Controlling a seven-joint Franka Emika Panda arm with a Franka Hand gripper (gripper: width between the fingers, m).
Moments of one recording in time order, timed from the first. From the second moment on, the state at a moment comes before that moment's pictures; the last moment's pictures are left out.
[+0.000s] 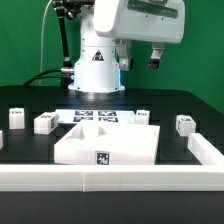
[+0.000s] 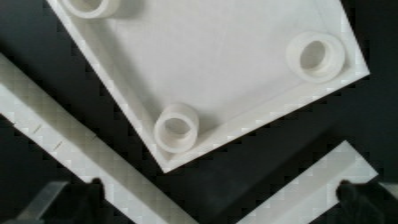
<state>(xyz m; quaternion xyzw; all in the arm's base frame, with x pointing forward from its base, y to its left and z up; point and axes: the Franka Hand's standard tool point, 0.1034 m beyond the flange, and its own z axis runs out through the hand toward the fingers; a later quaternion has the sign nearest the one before) 0.536 0.040 0.151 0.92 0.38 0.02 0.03</state>
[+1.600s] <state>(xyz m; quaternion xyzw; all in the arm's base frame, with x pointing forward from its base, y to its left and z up) 0.507 0.023 0.113 0.84 0.54 -0.02 0.00</state>
